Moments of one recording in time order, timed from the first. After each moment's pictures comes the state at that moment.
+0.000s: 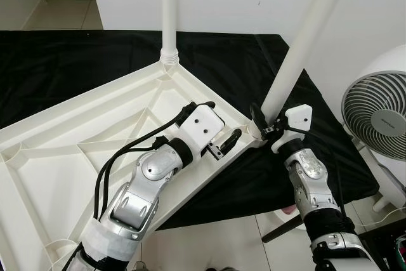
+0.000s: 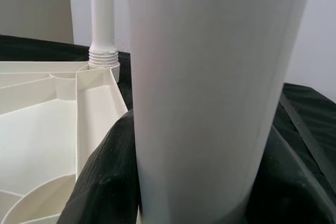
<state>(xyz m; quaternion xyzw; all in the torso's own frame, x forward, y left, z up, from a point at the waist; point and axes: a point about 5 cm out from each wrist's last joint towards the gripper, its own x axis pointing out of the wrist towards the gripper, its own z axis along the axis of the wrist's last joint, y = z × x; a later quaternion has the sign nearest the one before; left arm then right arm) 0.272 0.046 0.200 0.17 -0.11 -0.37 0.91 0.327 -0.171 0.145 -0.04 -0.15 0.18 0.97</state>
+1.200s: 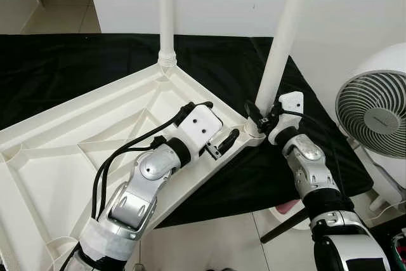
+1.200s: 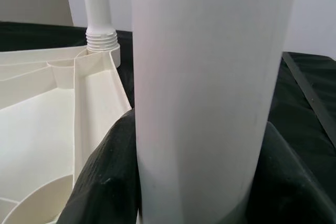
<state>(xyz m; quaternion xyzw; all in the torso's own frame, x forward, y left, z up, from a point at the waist) 0.273 0.048 0.200 0.17 -0.11 -0.37 0.91 0.353 -0.169 0.145 -0.01 -0.06 0.18 0.98</state>
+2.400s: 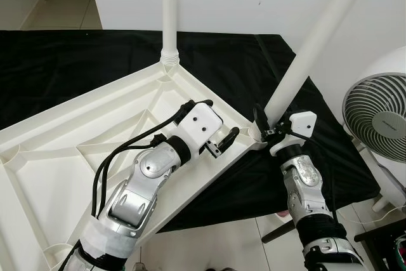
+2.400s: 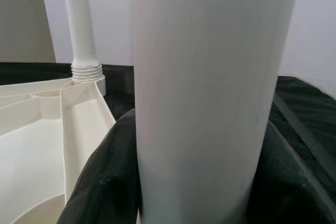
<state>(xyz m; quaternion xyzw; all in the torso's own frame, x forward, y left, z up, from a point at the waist) 0.275 0.048 0.203 0.17 -0.12 -0.37 0.91 0.332 -0.169 0.142 0.01 -0.15 0.14 0.98</state>
